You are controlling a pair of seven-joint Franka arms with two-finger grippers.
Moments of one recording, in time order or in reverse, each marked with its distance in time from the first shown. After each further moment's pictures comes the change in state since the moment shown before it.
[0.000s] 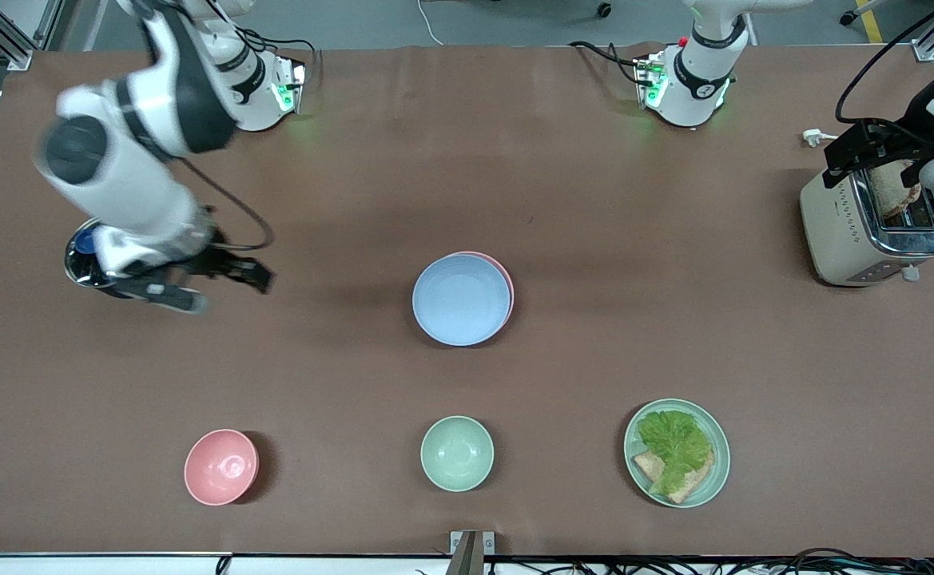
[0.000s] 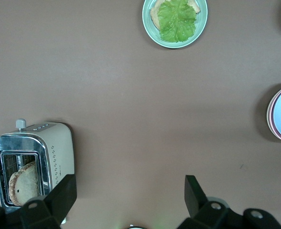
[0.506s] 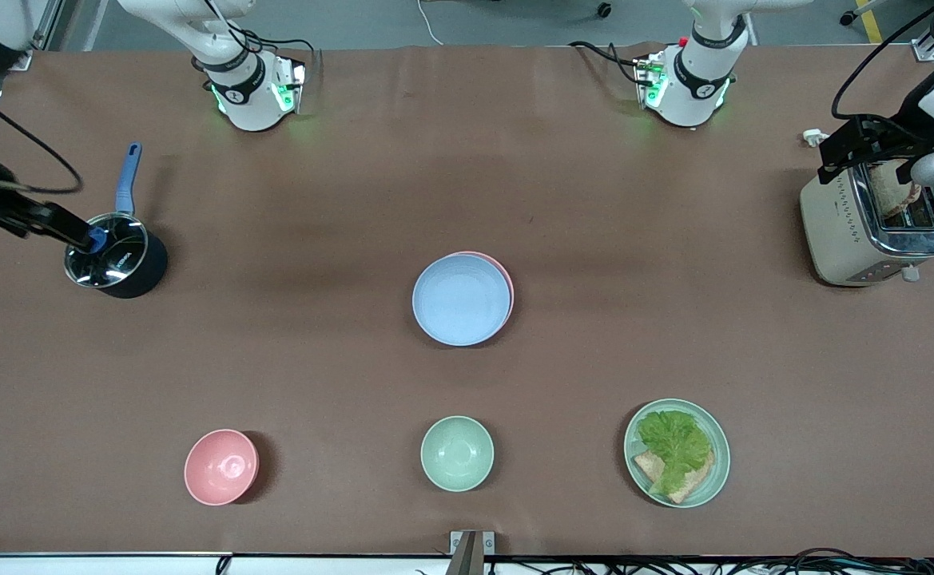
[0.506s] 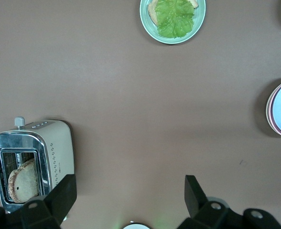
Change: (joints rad) left arm -0.001 -0.003 -0.008 0.001 0.000 -0.018 0.001; right arm -0.052 -0.067 -0.187 0.282 -0.005 -0.373 -0.306
